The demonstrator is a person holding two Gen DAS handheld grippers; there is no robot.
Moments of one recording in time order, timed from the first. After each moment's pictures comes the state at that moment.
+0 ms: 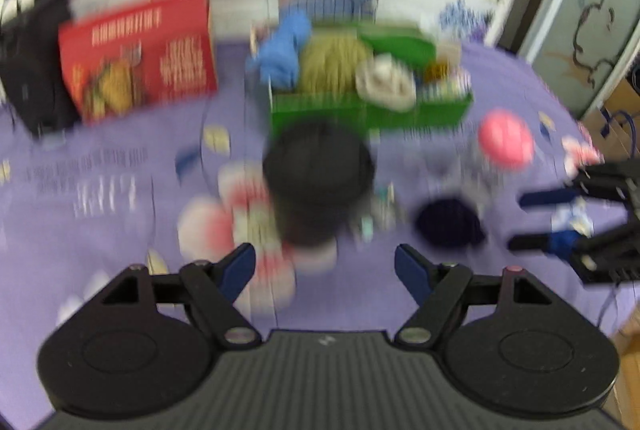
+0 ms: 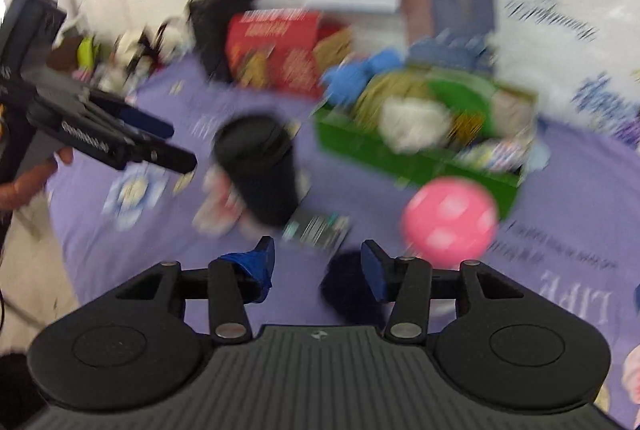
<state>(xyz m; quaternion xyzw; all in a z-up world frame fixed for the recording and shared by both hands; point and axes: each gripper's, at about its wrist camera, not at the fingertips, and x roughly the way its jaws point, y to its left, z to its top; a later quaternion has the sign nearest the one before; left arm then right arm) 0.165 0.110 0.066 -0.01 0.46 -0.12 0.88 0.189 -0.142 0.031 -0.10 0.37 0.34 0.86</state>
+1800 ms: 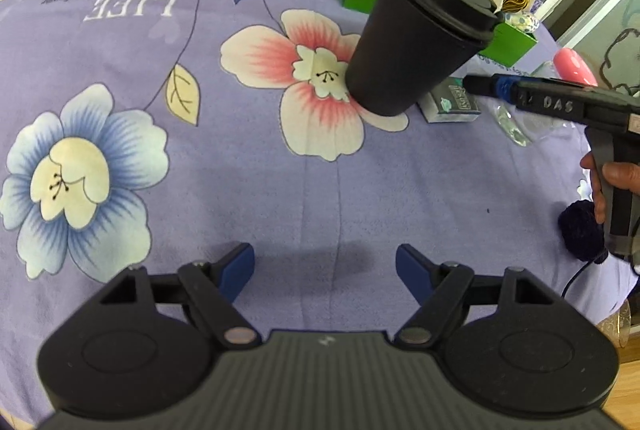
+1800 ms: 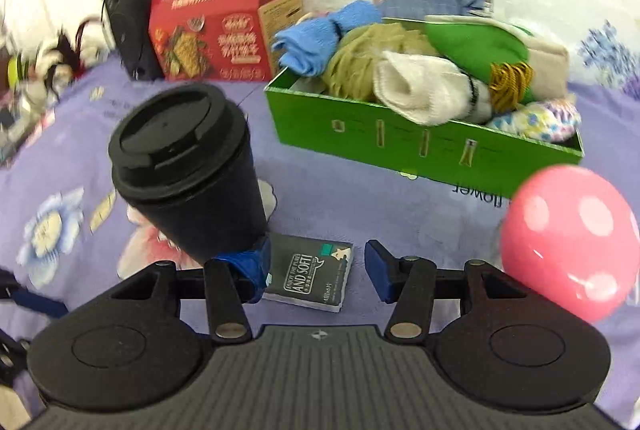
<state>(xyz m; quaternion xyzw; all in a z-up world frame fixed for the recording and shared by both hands) 0.133 0.180 -0.034 -0.12 0.52 -0.10 0.84 0.246 -0.072 -0.015 -0.08 0.38 0.23 0.89</state>
